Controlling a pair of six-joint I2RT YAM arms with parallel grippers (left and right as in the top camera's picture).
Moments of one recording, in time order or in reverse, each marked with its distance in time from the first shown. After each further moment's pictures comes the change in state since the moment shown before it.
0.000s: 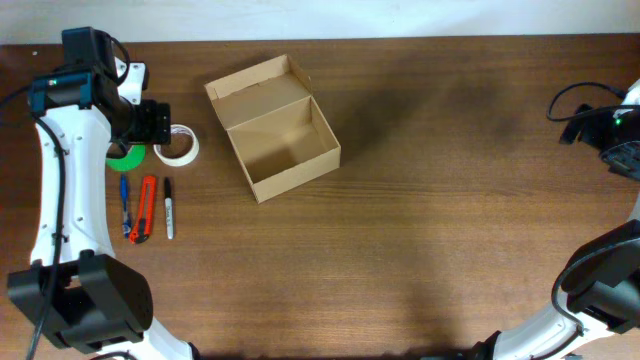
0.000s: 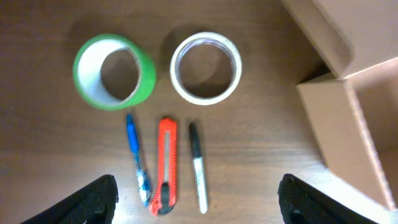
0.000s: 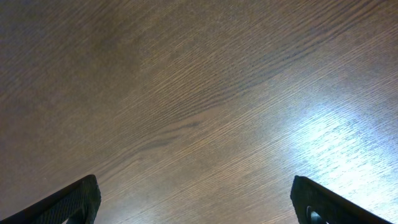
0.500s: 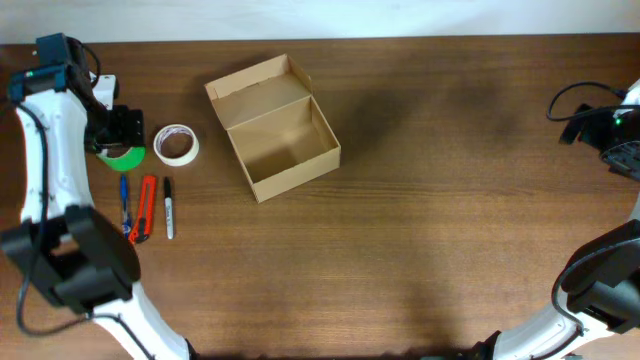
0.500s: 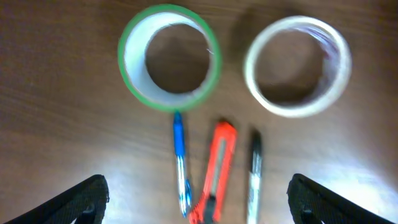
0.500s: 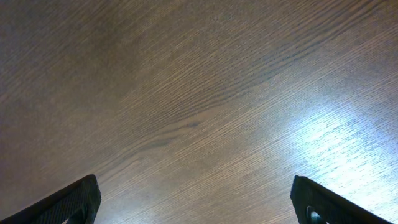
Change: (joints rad) left arm 0.136 0.237 0.140 -0.030 -0.061 0.027; right arm 0.000 0.000 0.000 0.000 0.000 0.001
